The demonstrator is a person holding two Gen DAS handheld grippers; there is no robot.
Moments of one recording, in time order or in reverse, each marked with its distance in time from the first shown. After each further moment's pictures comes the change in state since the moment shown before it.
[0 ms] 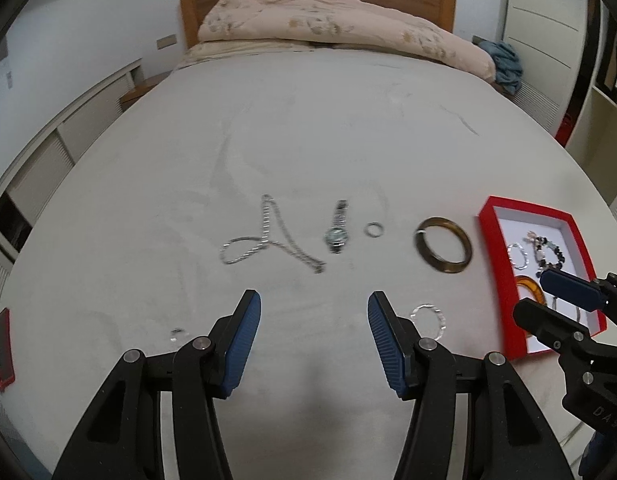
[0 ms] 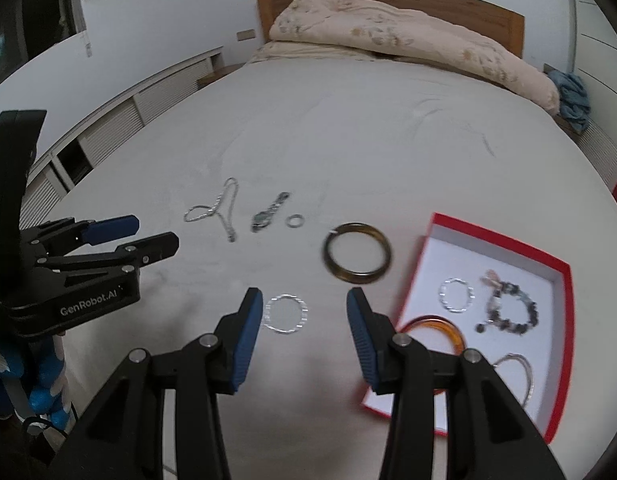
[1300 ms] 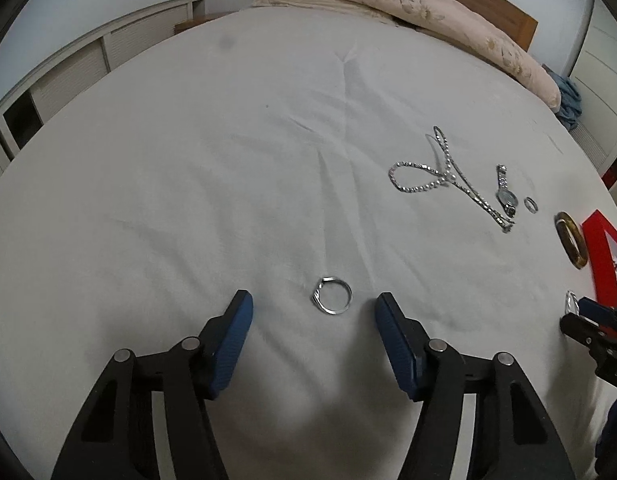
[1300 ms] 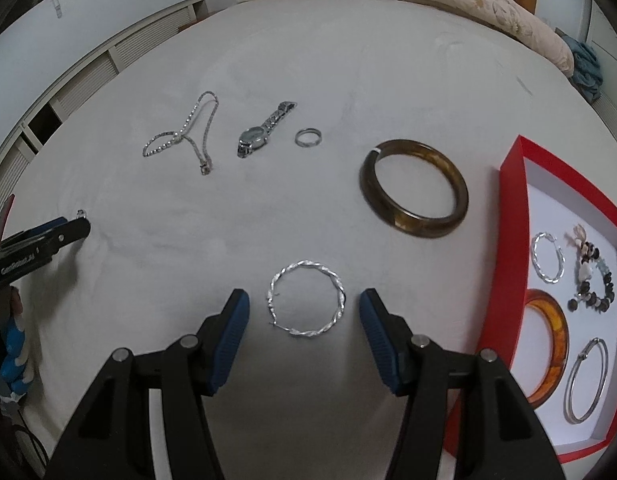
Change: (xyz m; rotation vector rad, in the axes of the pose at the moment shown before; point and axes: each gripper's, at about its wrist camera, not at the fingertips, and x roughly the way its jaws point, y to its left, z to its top) left arm 0.076 0.147 -0.058 -0.224 0.083 0.018; right arm 0.117 0.015 -0.022 0.027 0.197 -0.037
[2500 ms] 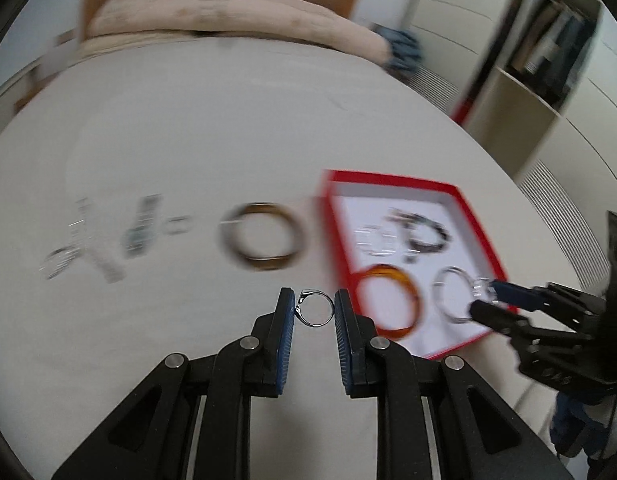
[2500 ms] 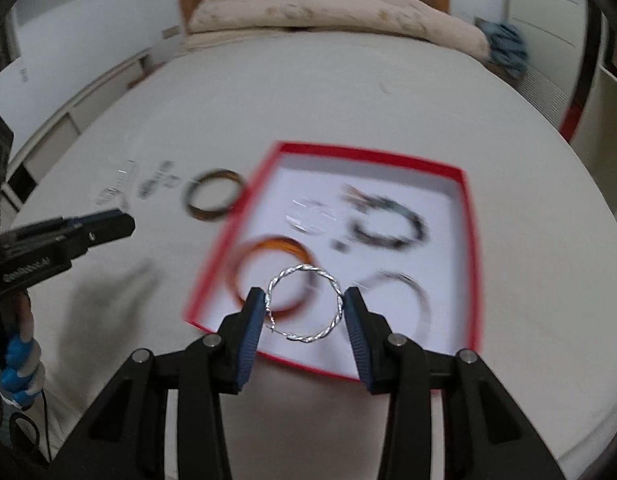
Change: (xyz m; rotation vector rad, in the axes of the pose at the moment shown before) left arm -0.045 -0.270 0.000 0.380 0.014 -0.445; right arm -0.135 -0.151 -0.075 0.170 -0.114 -0.118
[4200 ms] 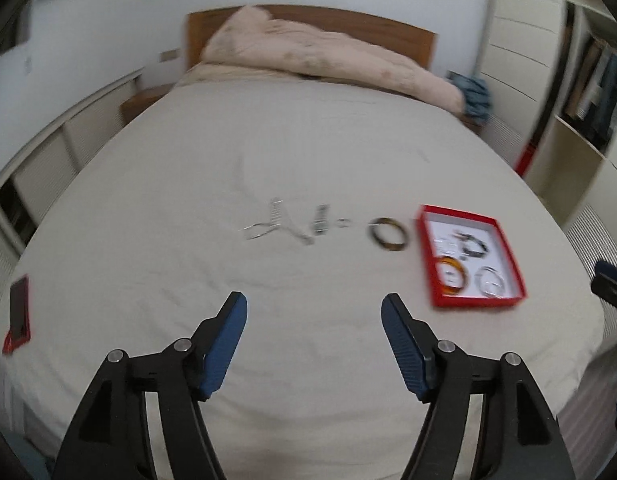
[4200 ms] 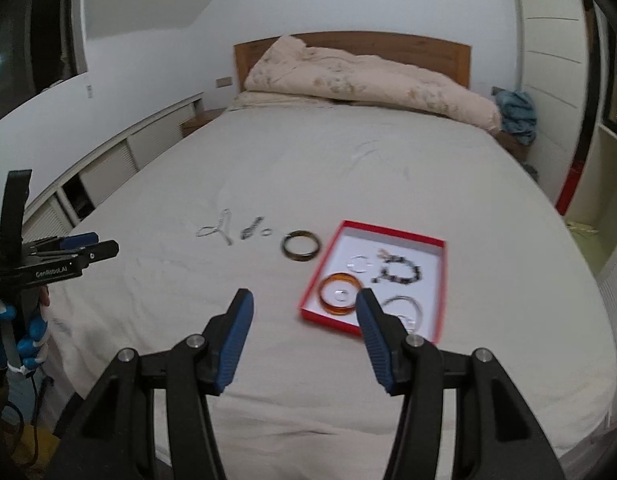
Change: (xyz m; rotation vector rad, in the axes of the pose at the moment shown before) left arm -0.226 0.066 -0.078 -0.174 -0.146 0.321; right arm -0.189 0.072 -0.017 -0.118 -0.221 0.109
